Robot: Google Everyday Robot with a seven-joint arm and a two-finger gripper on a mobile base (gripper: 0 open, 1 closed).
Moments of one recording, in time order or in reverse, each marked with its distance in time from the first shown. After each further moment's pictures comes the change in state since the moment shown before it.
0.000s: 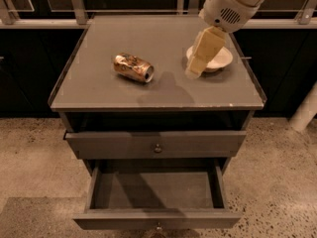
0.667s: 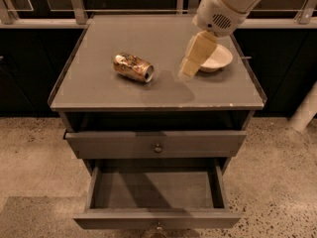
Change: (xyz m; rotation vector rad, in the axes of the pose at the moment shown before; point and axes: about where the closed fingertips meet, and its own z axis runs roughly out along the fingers) arm -0.002 -0.002 0.019 -0.041 -0.025 0.023
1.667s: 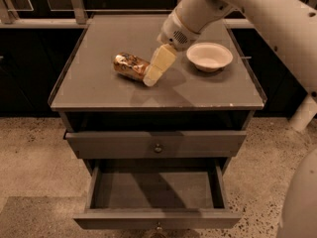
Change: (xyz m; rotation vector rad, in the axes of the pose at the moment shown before) arm -0.055 -0.009 0.105 -0.181 -0.154 0.012
